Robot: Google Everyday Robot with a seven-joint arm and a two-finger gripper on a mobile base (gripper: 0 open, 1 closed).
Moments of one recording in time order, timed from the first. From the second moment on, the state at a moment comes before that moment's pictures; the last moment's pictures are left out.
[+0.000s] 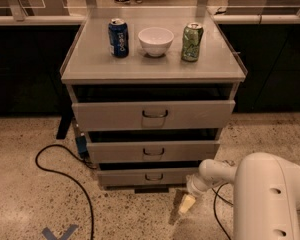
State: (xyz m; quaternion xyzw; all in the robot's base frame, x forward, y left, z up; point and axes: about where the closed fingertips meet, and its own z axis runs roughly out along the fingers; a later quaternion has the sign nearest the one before) arm 0.569 -0.172 0.230 -0.56 0.80 0.14 0.14
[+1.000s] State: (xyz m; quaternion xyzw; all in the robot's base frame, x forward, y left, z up) arm 0.603 -0.188 0.232 -0.57 0.79 0.15 0.16
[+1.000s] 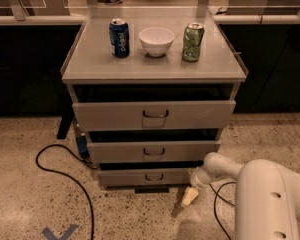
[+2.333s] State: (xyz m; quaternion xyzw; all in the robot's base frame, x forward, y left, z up) arm 0.583 -0.152 0.225 -0.61 0.76 0.10 0.20
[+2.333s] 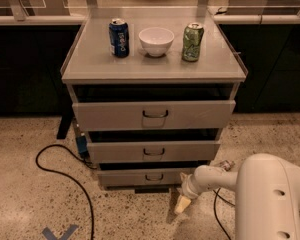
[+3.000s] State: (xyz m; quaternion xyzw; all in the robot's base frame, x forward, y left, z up) arm 0.629 -0.160 0.195 -0.59 0.76 0.11 0.26
